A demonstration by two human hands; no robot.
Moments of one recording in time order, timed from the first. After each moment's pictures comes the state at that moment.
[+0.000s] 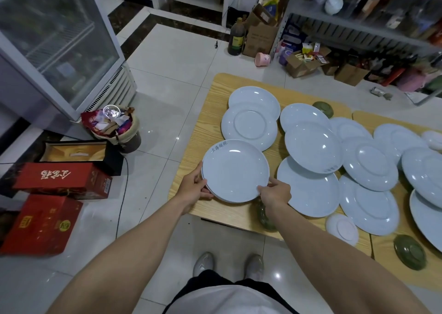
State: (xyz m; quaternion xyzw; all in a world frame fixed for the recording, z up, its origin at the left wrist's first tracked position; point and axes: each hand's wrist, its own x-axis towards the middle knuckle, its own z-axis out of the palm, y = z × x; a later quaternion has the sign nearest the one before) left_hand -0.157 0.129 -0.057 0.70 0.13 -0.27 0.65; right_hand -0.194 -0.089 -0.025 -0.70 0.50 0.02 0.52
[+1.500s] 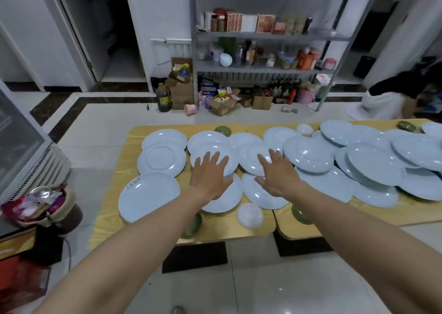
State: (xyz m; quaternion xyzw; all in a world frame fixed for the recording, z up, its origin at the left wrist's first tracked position) left_hand -0.239 -0.141 0.109 0.93 -0.36 -0.03 0.06; right_hand -0.335 -0.330 0.137 -0.98 0.15 0.11 -0.04
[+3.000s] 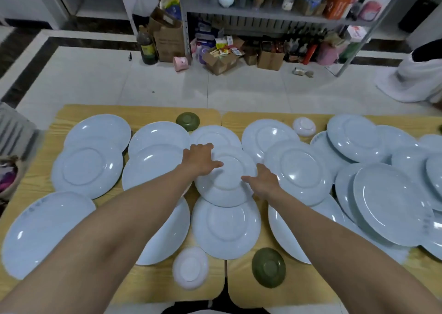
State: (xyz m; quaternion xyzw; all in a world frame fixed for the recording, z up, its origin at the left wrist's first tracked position) left_hand -0.066 -0.387 0.021 0.94 -0.22 -0.24 0.09; right_hand -0.196 -0.545 0.022 -0.82 0.36 0.14 0.42
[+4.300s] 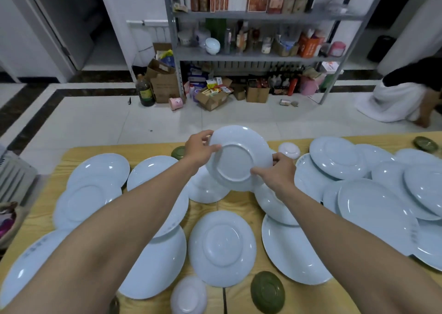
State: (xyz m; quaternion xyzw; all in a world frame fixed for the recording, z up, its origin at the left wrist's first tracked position) left_hand -0.051 -0.423 0.120 0.82 -0.10 -0.16 0.54; right_hand -0.190 -0.587 0.103 -0.76 0.39 -0.15 0.50
